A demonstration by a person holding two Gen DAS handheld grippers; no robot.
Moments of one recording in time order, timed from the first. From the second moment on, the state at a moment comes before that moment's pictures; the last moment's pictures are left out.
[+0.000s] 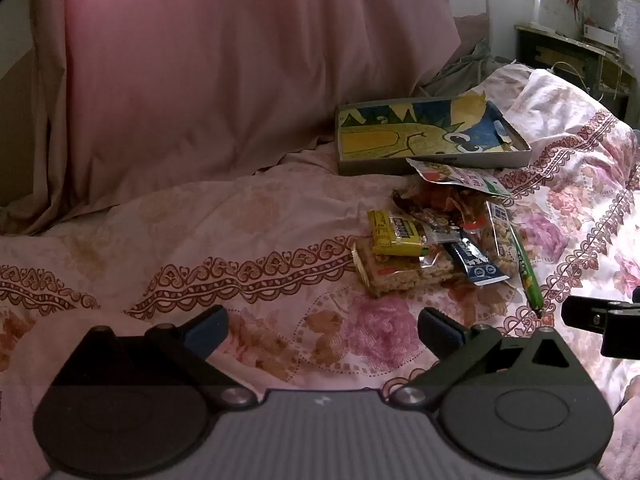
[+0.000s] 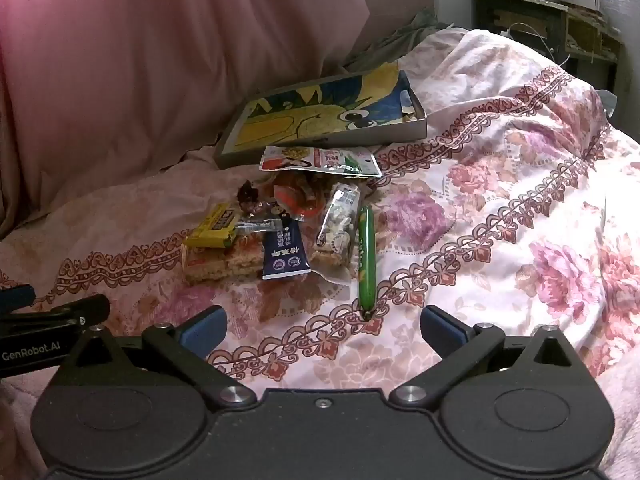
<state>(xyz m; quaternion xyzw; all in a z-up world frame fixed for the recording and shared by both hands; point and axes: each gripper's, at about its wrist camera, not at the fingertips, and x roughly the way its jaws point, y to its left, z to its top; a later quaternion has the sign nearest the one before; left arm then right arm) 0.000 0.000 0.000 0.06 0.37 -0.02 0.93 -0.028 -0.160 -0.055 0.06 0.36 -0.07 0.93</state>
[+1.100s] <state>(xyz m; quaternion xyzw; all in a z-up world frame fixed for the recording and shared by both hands) 0.000 0.000 0.000 0.06 0.37 -0.02 0.93 -0.029 -0.160 -0.056 0.06 0.36 -0.07 0.93</state>
